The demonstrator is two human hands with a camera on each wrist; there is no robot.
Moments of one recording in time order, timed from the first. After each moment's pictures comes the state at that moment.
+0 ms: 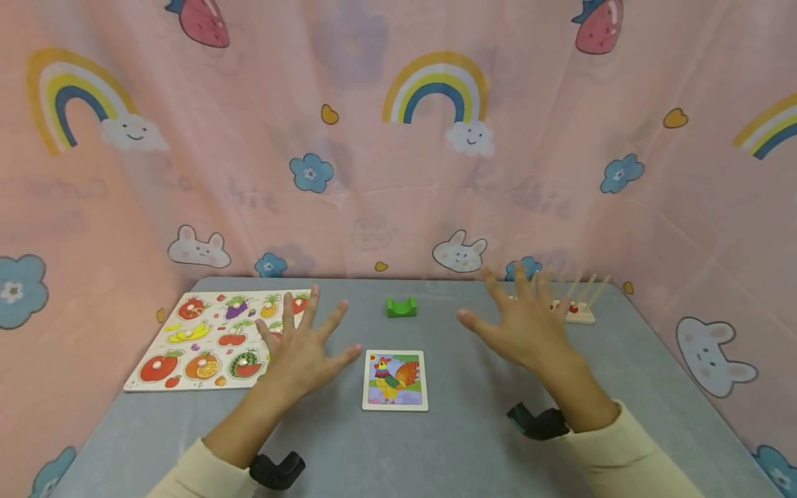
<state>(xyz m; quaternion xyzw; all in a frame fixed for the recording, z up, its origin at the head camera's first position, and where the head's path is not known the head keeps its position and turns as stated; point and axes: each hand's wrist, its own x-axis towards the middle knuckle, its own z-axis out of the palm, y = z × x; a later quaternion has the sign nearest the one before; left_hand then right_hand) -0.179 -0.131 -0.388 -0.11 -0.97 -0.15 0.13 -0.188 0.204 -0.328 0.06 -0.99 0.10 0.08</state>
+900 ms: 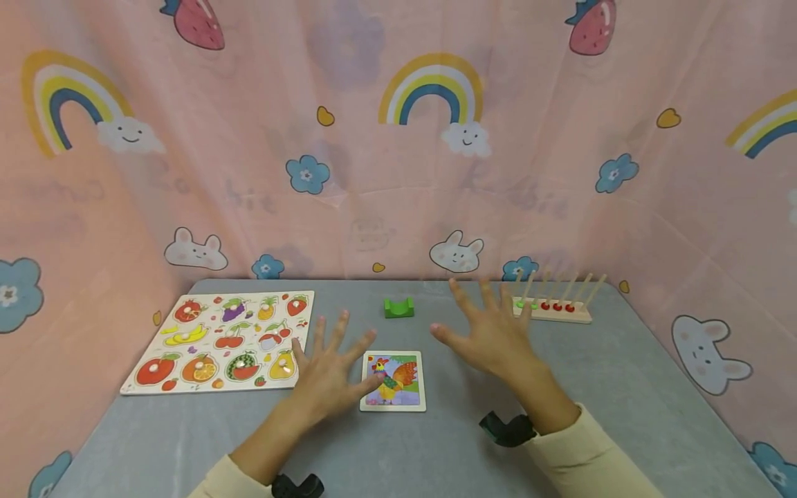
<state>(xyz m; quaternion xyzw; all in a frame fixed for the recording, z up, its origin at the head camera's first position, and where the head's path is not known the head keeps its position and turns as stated) -0.172 -0.102 -0.428 -0.19 -0.96 -0.17 0.12 -0.192 0.175 -0.356 0.09 -0.99 0.12 0.08</state>
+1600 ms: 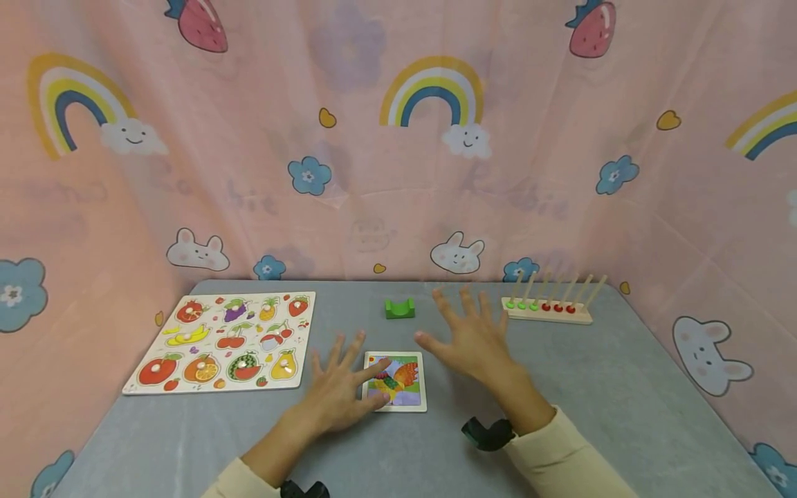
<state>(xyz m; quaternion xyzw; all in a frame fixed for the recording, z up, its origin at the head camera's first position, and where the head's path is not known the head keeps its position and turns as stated) -0.169 -0.099 -0.452 -0.25 -0.96 -0.14 0.06 -0.200 0.154 -0.380 0.11 -0.98 0.12 0.09</state>
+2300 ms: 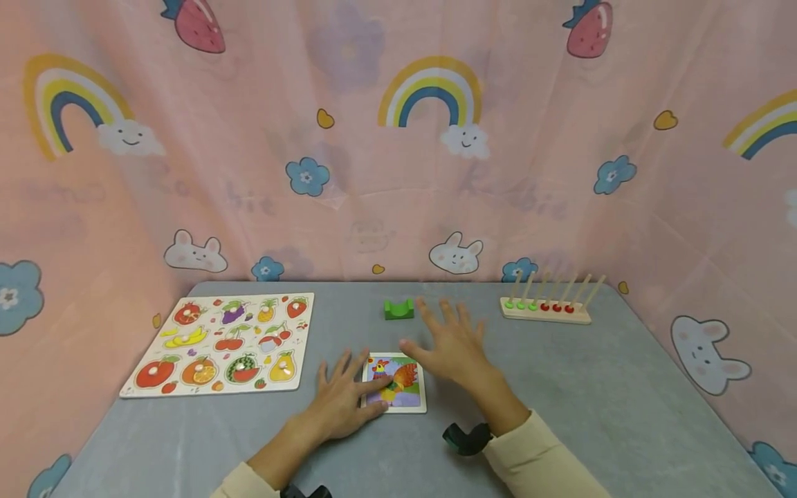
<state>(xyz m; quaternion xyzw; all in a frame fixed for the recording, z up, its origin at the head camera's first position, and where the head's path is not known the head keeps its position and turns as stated) -0.172 -0.098 -0.478 -0.27 -0.94 -0.19 0.03 -0.206 0.133 -0.402 0.13 -0.98 0.16 0.07</state>
